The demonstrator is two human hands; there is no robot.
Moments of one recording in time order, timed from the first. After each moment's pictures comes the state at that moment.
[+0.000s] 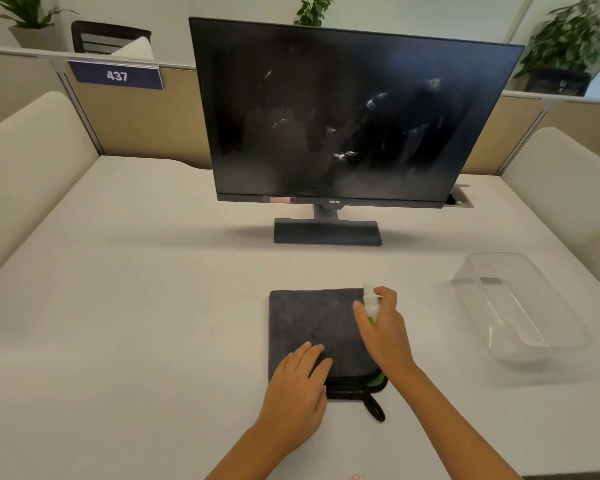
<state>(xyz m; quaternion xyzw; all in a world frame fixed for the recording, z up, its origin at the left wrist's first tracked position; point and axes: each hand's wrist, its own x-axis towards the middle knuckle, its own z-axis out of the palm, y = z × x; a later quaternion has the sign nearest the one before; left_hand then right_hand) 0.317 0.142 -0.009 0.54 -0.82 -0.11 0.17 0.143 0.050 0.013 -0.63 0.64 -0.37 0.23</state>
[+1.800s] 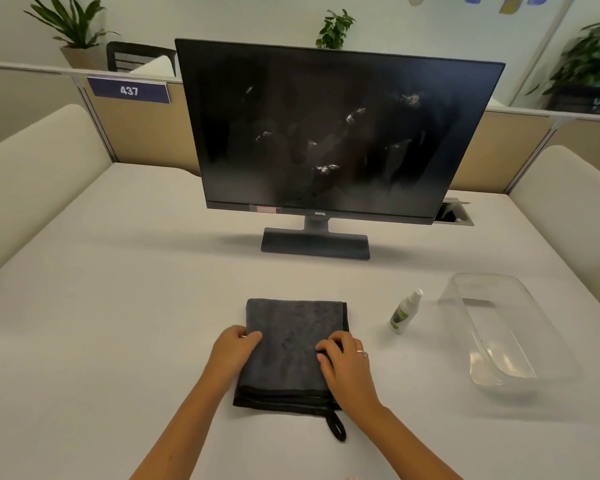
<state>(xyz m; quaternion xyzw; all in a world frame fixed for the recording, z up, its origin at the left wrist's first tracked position) 0.337 0.067 0.001 0.75 -0.36 -0.46 0.31 0.117 0.064 -0.042 -0.78 0.56 -0.24 0.14</state>
